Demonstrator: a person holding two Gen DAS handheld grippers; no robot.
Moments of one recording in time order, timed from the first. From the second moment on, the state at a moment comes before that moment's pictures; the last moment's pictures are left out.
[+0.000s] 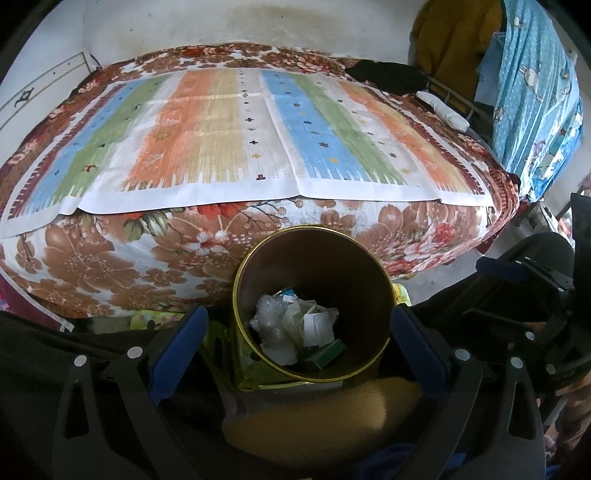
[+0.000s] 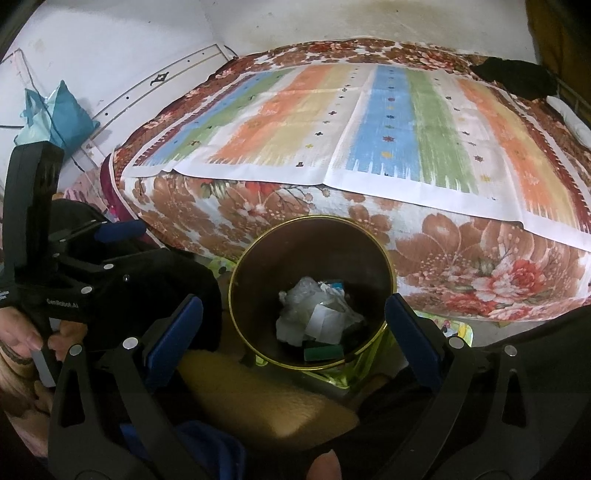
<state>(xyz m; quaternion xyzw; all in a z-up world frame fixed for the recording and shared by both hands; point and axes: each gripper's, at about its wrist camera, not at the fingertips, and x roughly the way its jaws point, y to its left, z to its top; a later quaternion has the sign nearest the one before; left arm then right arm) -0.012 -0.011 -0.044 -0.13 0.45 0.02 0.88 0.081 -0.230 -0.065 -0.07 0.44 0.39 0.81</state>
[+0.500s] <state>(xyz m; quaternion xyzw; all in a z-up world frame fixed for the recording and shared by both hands) -0.013 -0.010 -0.045 -0.12 0.45 0.02 0.88 0.083 -0.231 -0.064 -0.06 0.44 0.39 0.81</state>
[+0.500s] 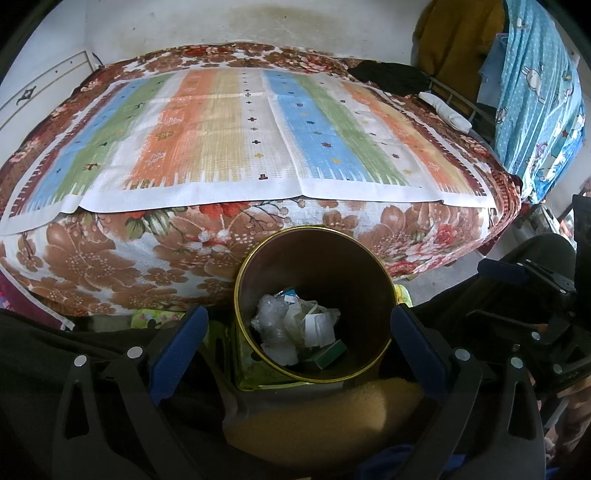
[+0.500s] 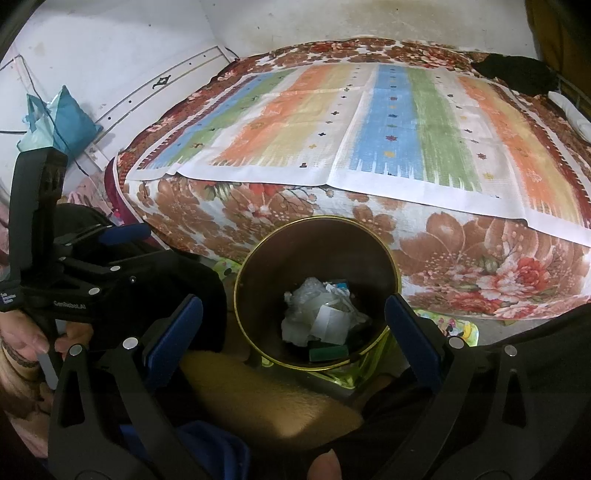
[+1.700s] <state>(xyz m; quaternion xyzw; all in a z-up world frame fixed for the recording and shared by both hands) -0.014 -0.008 -0.047 -0.13 0.45 0.02 0.88 0.082 -0.231 -0.064 -0.06 0.44 0.39 0.81</state>
